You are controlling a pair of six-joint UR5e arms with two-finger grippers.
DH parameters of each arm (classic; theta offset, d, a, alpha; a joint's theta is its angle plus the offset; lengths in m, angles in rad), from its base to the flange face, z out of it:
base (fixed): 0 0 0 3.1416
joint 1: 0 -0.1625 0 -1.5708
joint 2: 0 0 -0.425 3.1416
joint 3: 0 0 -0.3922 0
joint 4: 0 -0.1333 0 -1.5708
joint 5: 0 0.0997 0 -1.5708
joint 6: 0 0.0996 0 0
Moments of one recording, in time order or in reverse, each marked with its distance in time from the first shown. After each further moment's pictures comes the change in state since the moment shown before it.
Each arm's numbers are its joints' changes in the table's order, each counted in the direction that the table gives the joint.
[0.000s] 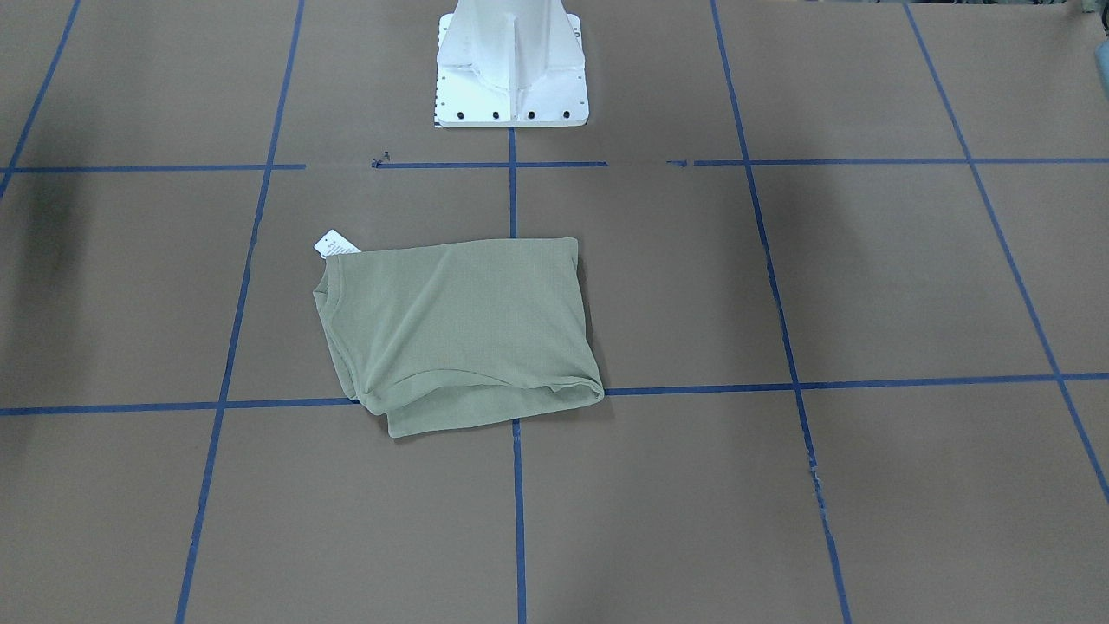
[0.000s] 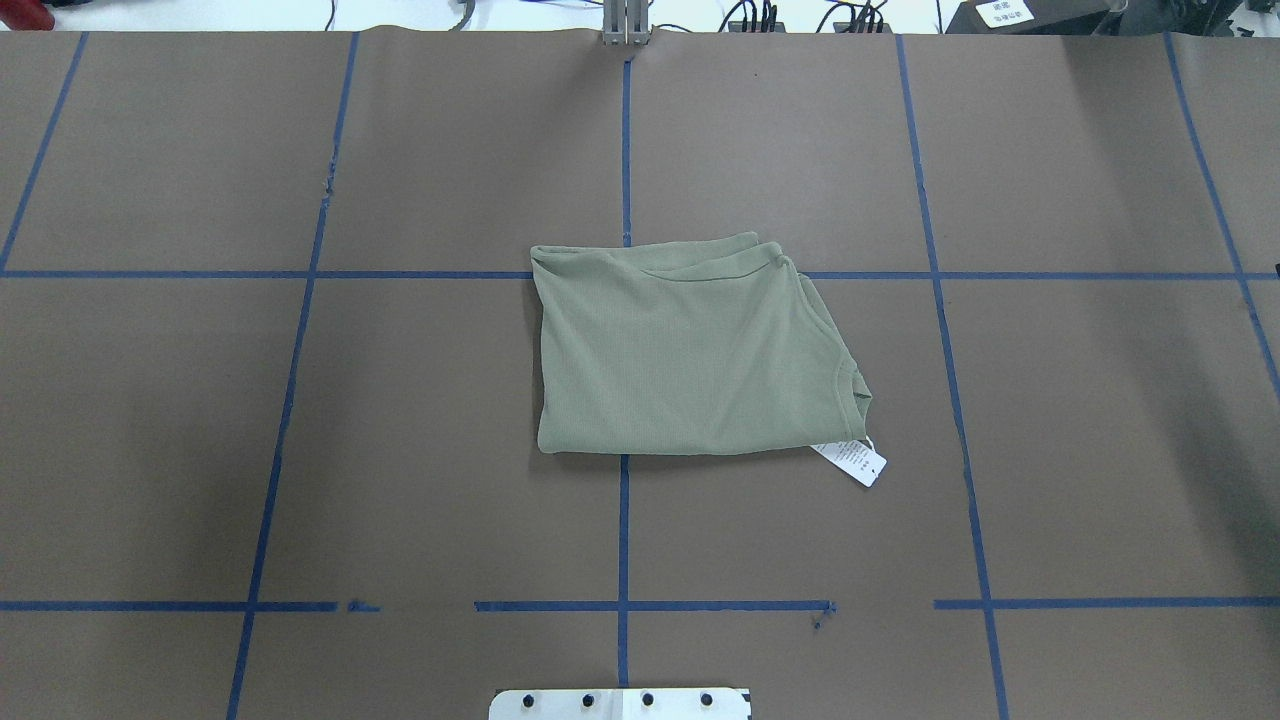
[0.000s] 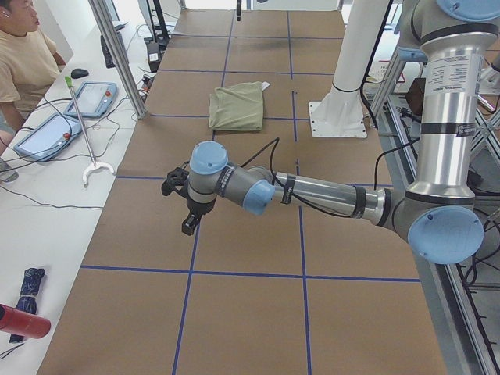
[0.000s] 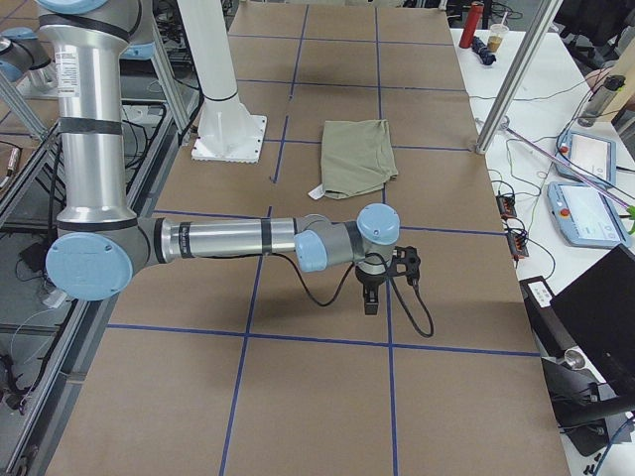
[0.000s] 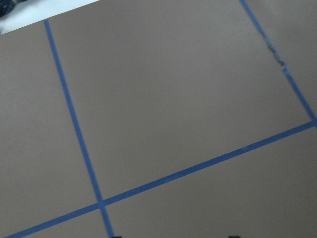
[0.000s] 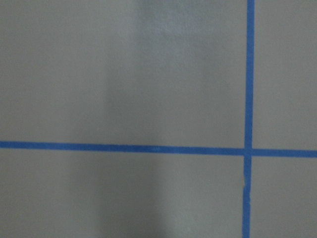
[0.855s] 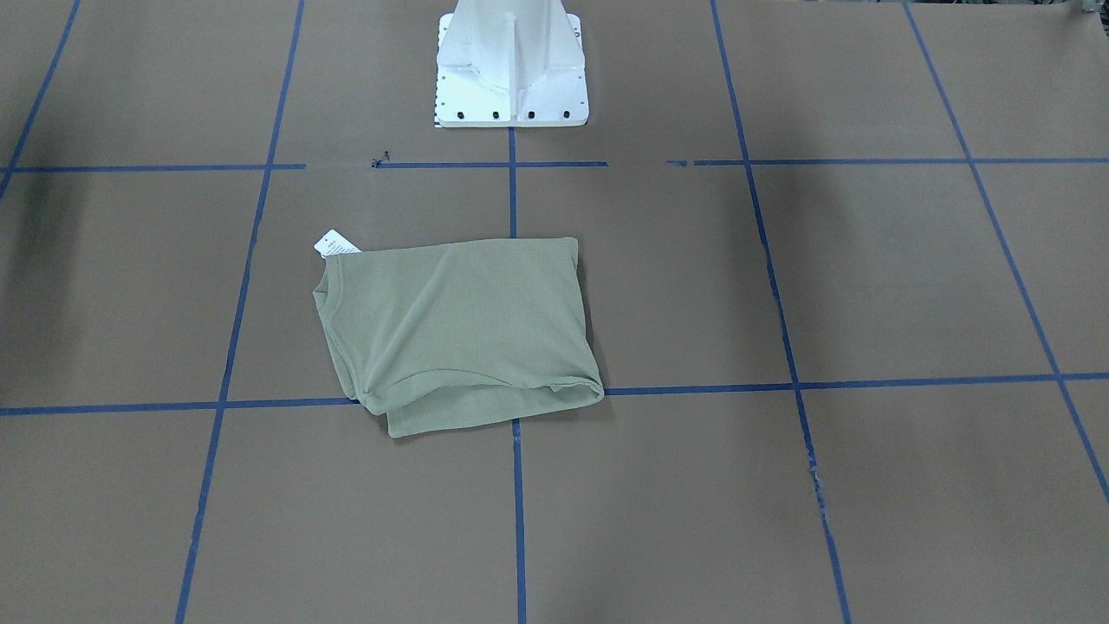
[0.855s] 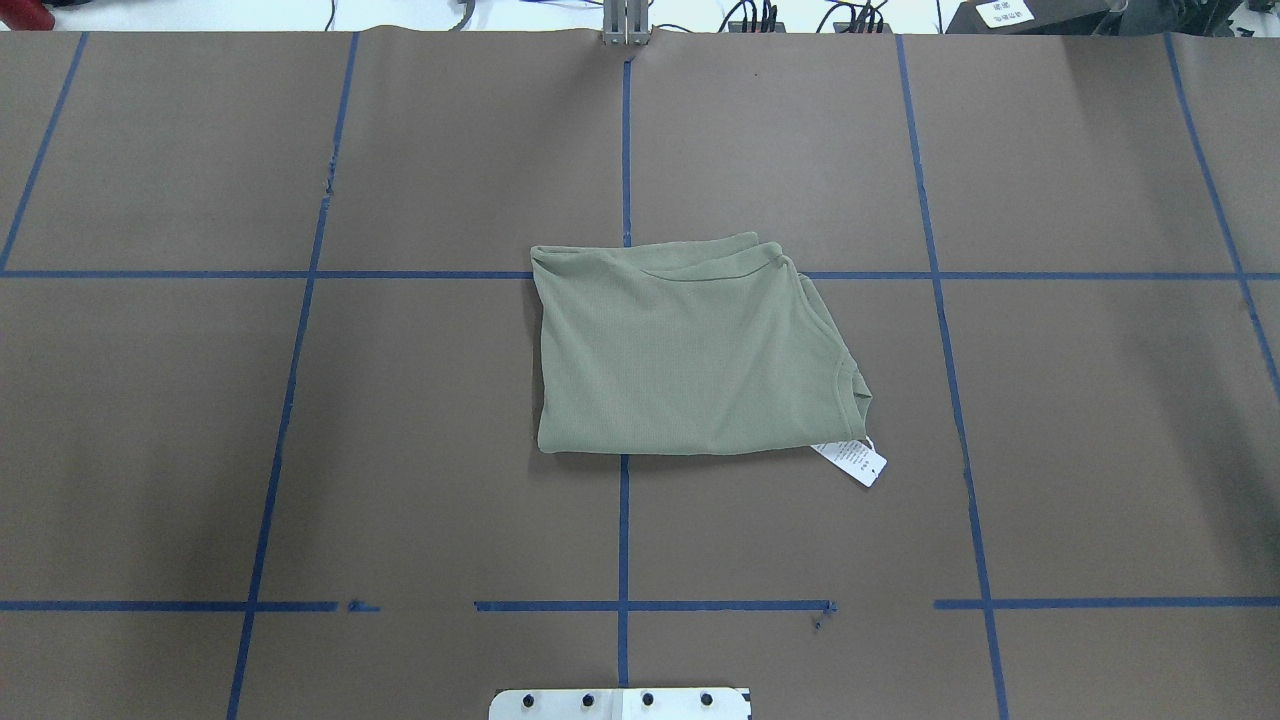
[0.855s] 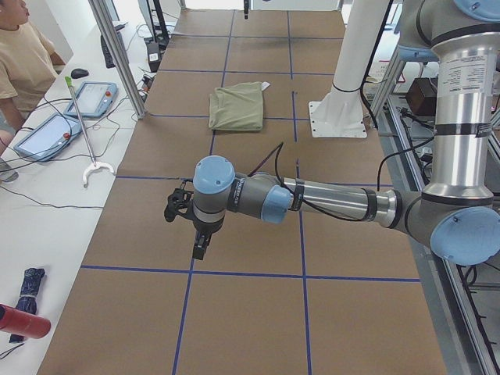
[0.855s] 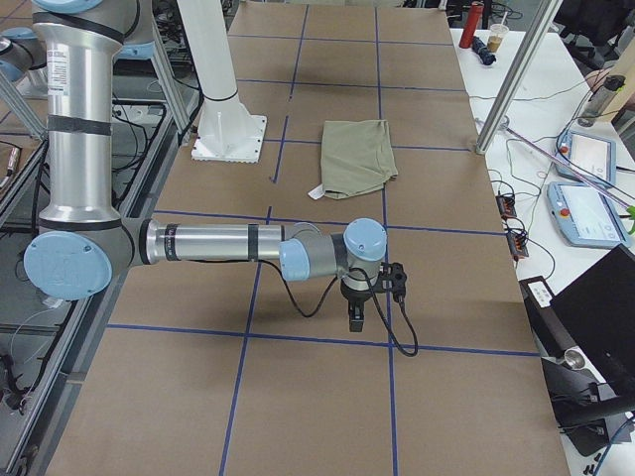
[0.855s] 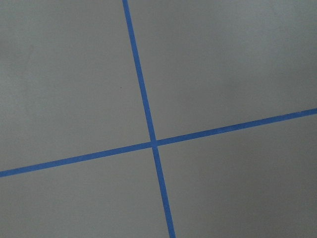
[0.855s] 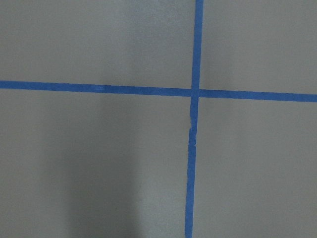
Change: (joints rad) left arm 0.092 0.045 0.064 -0.152 -0.012 -0.029; right arm -0.019 -0.031 -0.001 0.047 -0.020 -0.076
